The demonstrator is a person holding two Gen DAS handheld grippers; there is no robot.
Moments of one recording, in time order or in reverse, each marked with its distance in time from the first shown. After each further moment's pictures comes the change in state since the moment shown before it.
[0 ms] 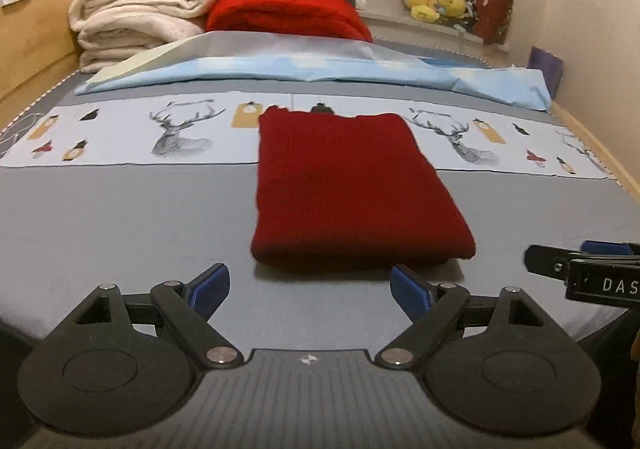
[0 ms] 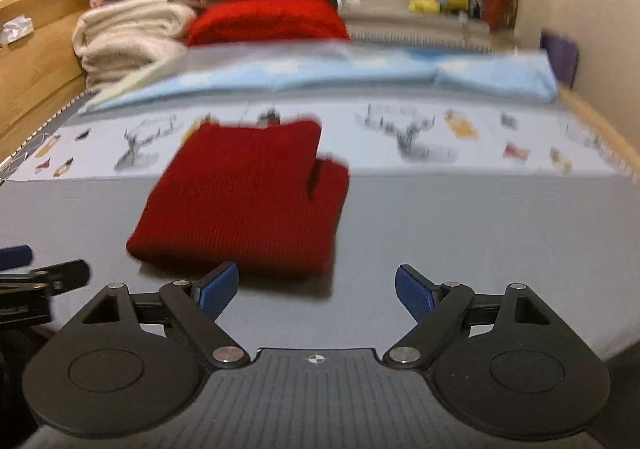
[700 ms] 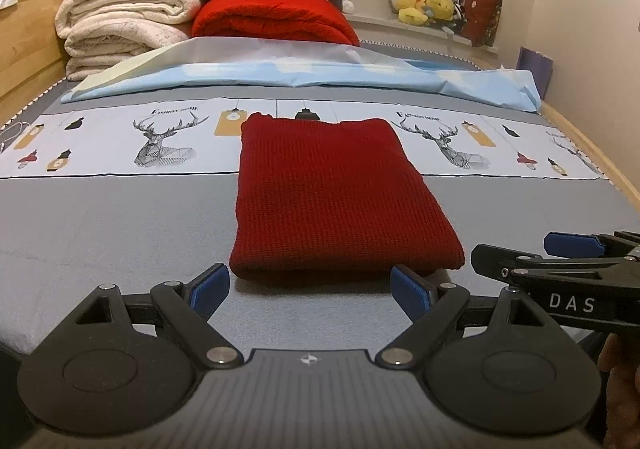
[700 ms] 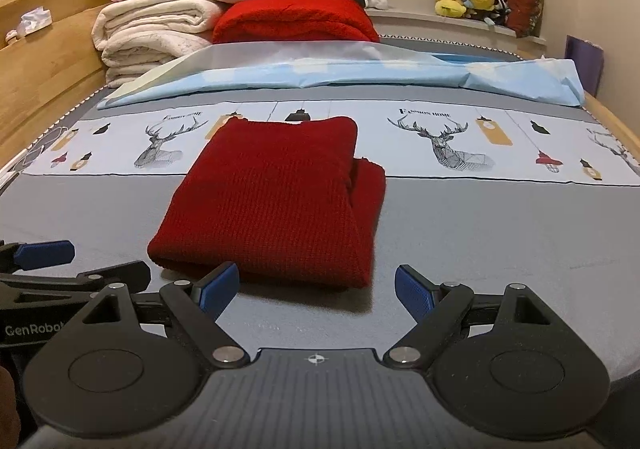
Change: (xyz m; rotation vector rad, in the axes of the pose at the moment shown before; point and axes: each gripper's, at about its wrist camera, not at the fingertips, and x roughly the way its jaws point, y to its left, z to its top) left arm 0.017 -0.005 0.008 0.009 -0.013 -0.022; right arm 0.018 0.030 0.006 -0.046 -0.032 0.046
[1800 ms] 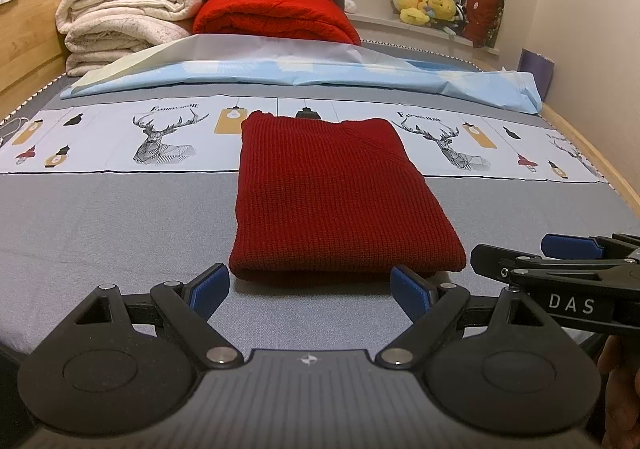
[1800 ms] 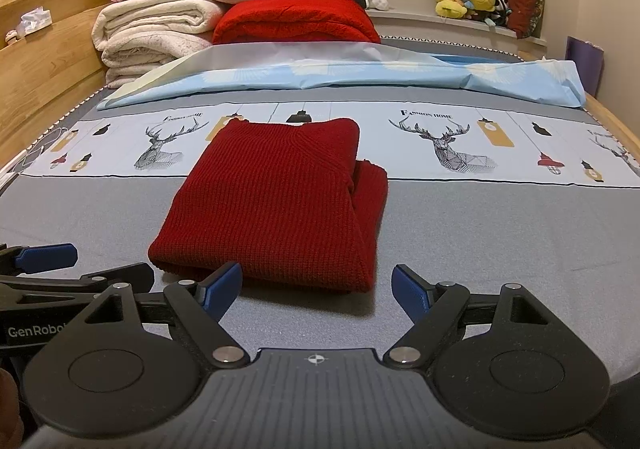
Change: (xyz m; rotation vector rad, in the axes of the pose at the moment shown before) left arm 0.003 0.003 0.000 -0.010 0.005 -0.005; right arm 0.002 0.004 0.001 0.000 -0.001 -0.003
